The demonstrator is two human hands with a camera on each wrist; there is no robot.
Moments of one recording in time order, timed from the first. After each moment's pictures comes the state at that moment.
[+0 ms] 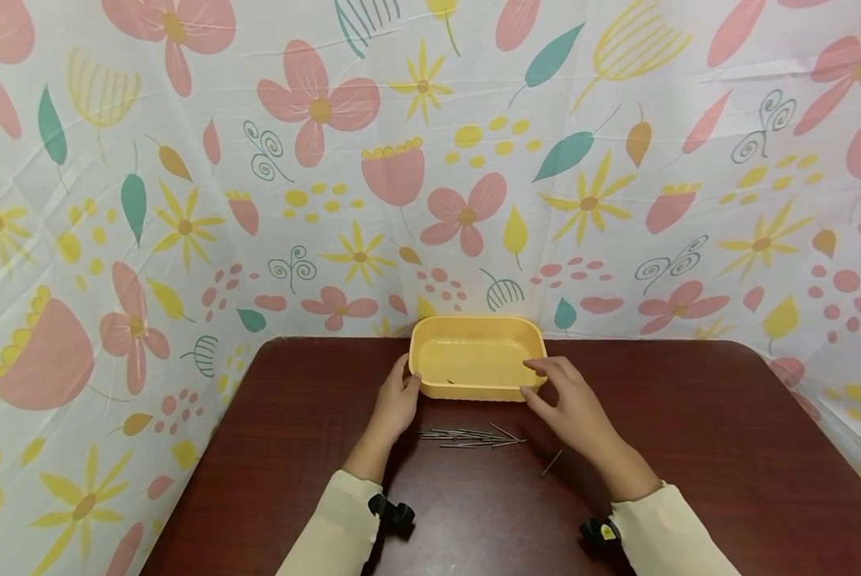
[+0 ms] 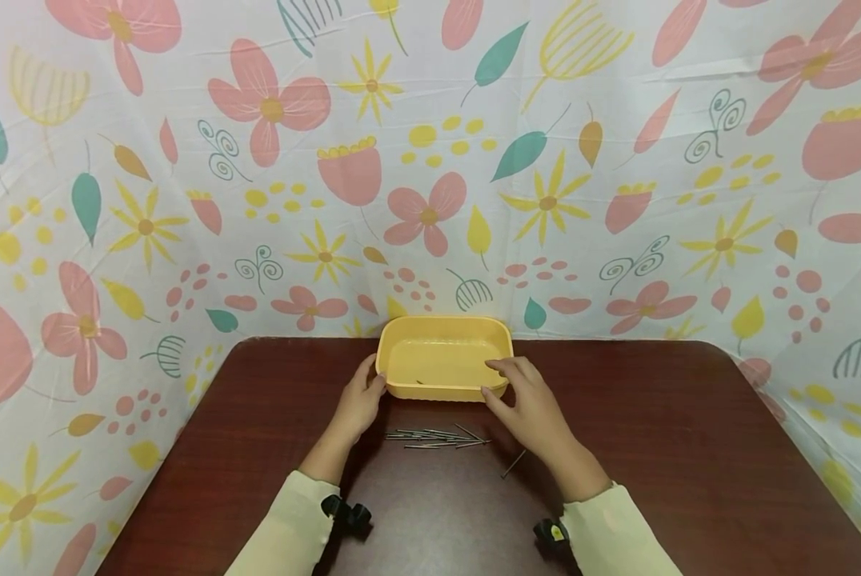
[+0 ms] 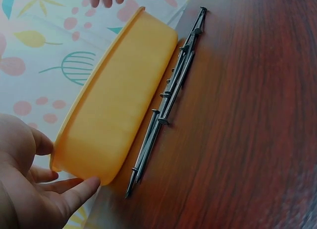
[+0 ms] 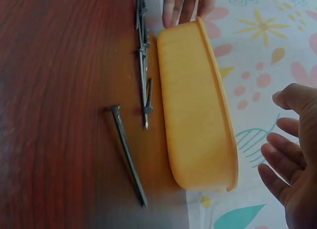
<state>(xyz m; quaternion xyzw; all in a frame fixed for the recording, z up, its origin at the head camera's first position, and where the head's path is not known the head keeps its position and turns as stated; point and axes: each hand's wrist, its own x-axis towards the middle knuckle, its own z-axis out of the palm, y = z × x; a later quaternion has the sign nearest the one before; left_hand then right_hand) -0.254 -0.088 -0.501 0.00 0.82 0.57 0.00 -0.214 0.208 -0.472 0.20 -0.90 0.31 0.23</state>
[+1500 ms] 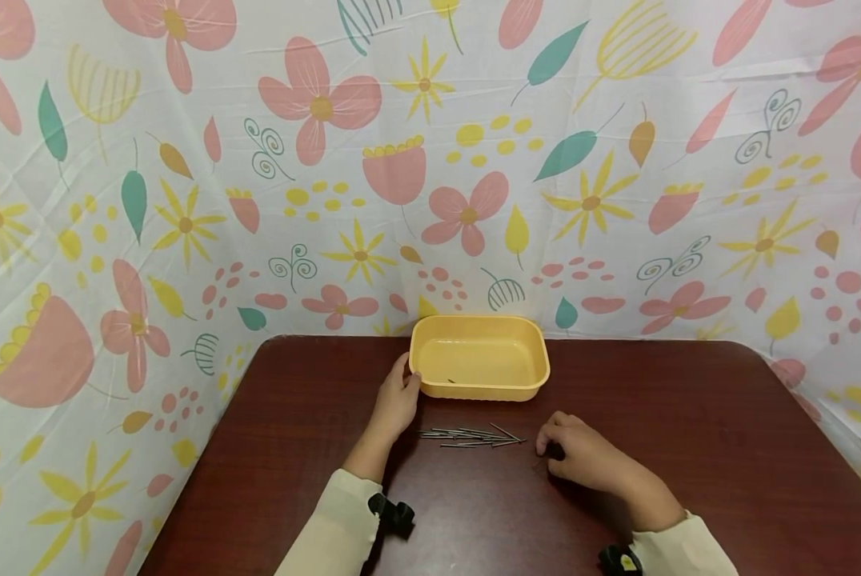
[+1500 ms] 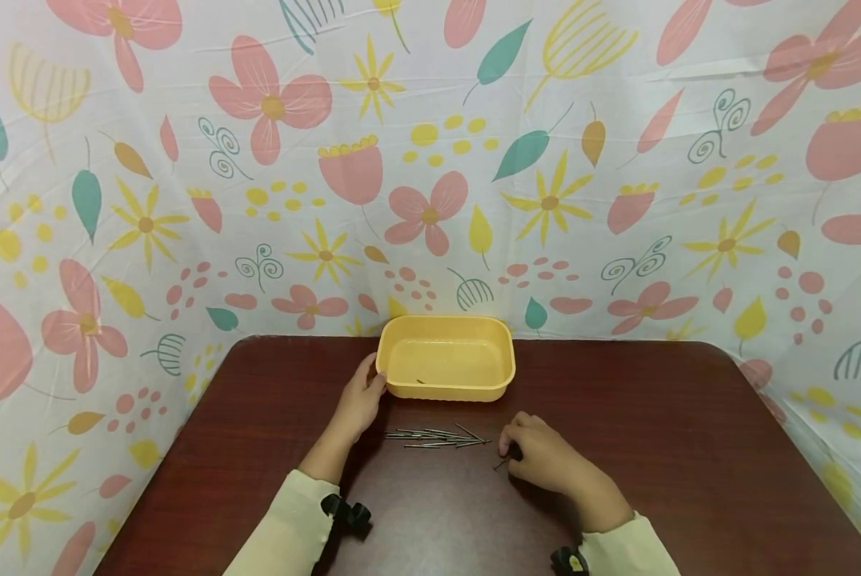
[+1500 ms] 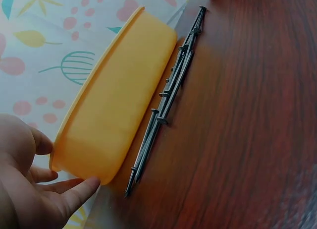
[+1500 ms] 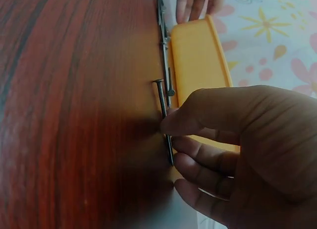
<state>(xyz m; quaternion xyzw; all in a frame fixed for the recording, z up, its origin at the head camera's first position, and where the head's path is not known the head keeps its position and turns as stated) -0.256 -0.089 -0.505 0.00 0.82 0.57 0.00 -0.182 0.232 -0.488 0.24 -0.94 0.24 -0.09</state>
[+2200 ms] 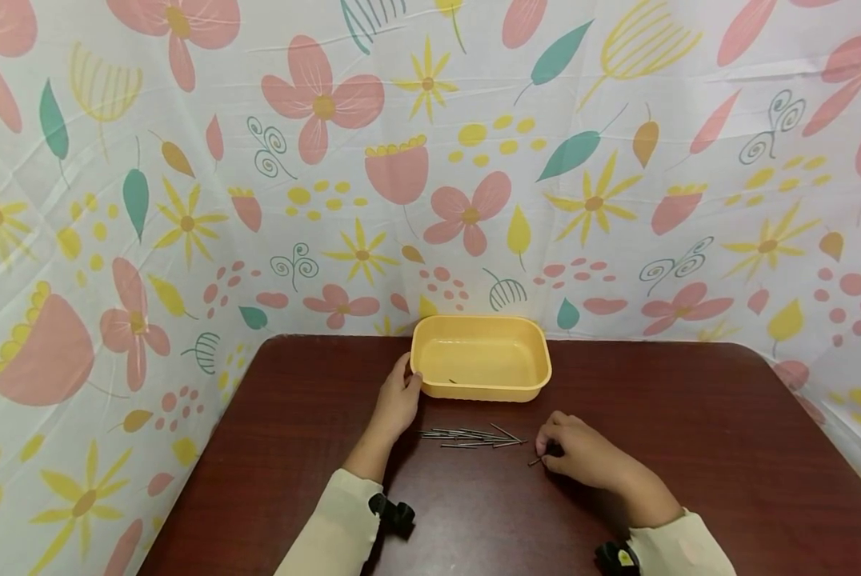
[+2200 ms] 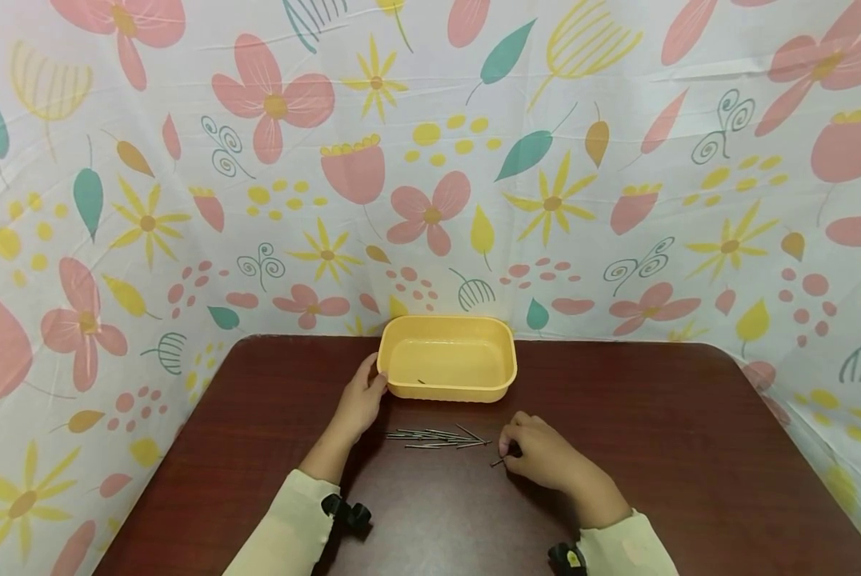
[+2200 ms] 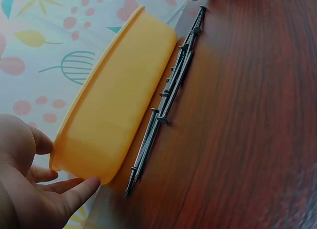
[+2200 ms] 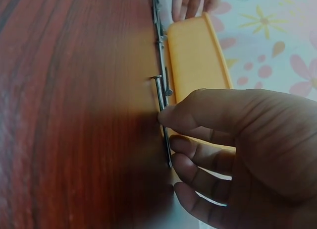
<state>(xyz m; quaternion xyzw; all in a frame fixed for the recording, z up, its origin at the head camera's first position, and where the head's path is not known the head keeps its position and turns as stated) -0.256 -0.089 -0.505 0.01 0.83 0.56 -0.01 -0.187 0.231 -0.489 0.26 -0.93 0.24 -0.07</state>
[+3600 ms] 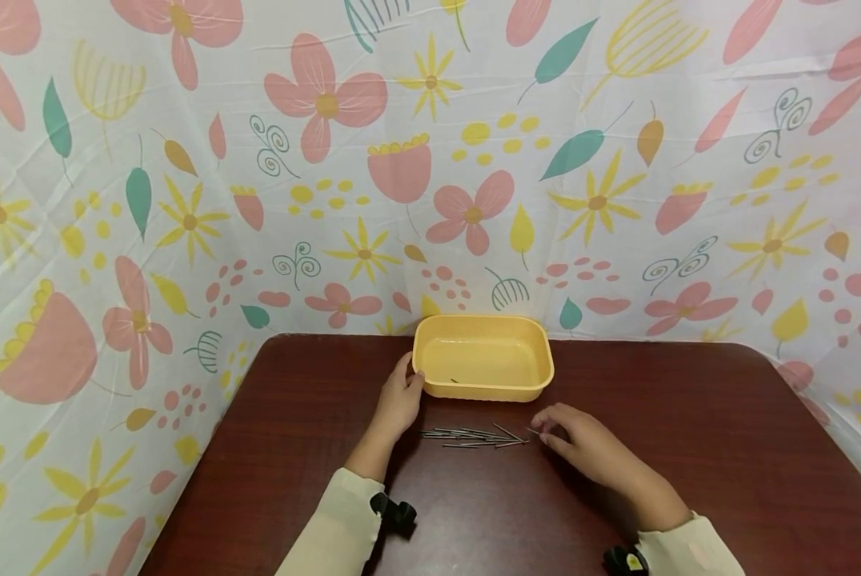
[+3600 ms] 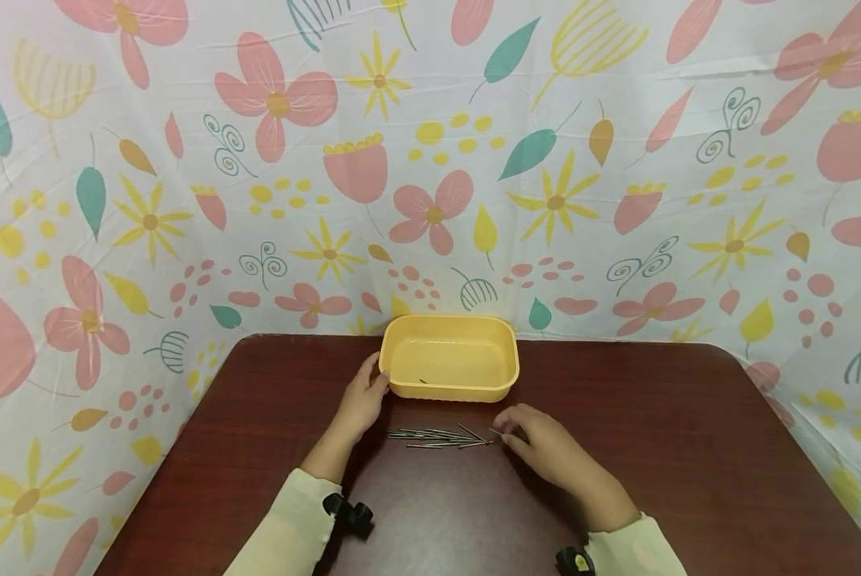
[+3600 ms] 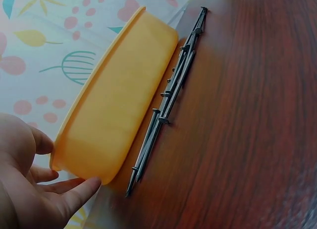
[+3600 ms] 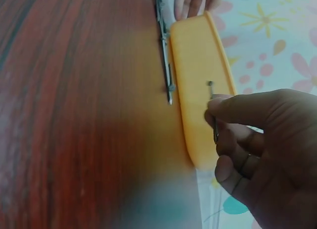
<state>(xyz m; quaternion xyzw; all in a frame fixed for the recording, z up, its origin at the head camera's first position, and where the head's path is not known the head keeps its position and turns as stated) -0.259 -0.090 -0.506 0.00 0.83 0.56 0.00 -0.191 0.229 -0.490 0.24 -0.92 0.30 0.02</state>
